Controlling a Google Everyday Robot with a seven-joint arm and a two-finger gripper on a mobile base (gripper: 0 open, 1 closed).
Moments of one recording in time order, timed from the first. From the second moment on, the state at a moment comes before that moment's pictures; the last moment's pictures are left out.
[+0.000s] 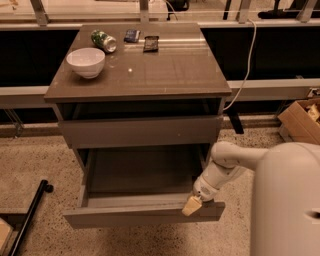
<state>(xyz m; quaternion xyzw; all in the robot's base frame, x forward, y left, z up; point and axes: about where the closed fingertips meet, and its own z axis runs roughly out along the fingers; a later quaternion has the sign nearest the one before) 0.487 -0.119 0.444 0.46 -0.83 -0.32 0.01</state>
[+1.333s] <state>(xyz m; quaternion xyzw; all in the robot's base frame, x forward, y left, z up) 0.462 -0.124 0.456 0.47 -0.82 -0.33 0.00</state>
